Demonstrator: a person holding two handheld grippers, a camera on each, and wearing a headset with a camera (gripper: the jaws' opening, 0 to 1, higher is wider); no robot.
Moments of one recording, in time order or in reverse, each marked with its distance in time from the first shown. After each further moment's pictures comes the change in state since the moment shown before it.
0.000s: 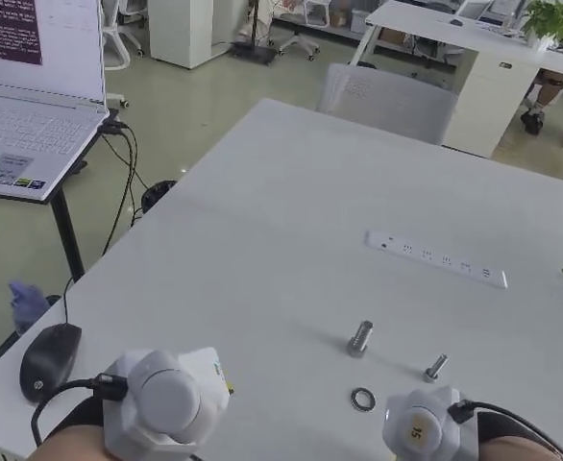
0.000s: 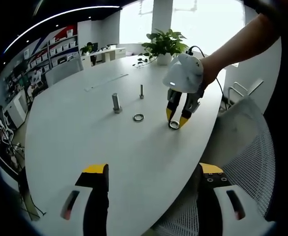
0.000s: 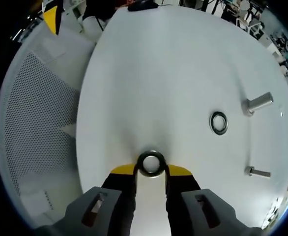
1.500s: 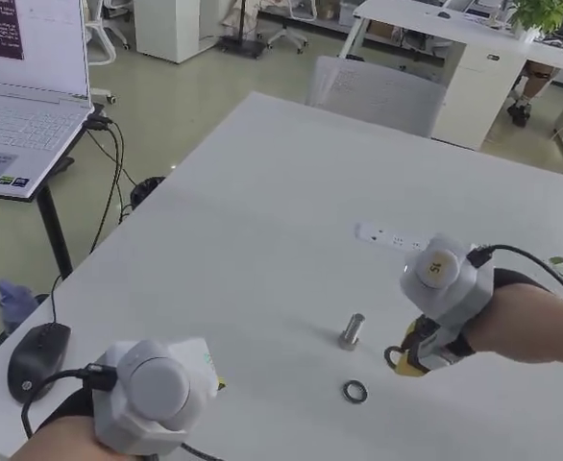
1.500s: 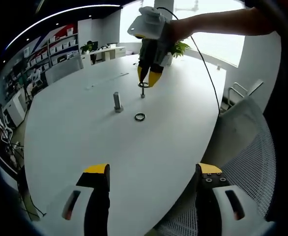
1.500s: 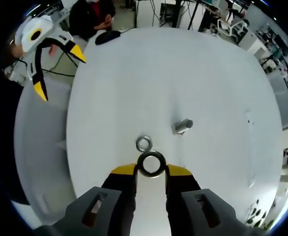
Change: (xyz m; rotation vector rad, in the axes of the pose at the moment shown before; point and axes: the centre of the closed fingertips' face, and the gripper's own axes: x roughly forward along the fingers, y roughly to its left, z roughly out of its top) left arm 0.001 0.007 -0.001 -0.010 0.005 -0.006; right arm -0.095 -0.114 0.049 0.069 -0.050 -0.074
